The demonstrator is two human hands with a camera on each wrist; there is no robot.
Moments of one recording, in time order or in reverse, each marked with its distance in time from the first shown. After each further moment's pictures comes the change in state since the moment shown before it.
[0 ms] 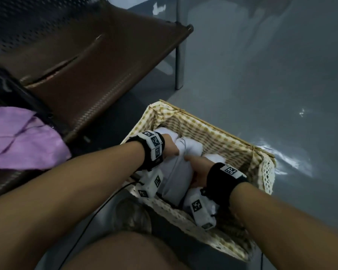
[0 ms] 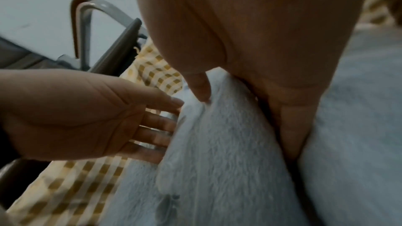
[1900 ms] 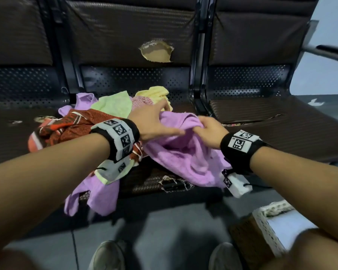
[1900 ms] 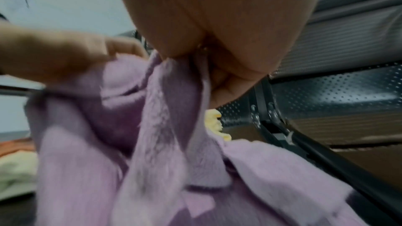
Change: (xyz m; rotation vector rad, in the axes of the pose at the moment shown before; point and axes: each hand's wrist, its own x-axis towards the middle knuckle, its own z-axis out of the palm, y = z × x) left_hand -0.400 -0.364 -0.038 -0.219 1.118 -0.347; right_hand -0.162 -0.134 0.425 -1.233 -0.277 -1.391
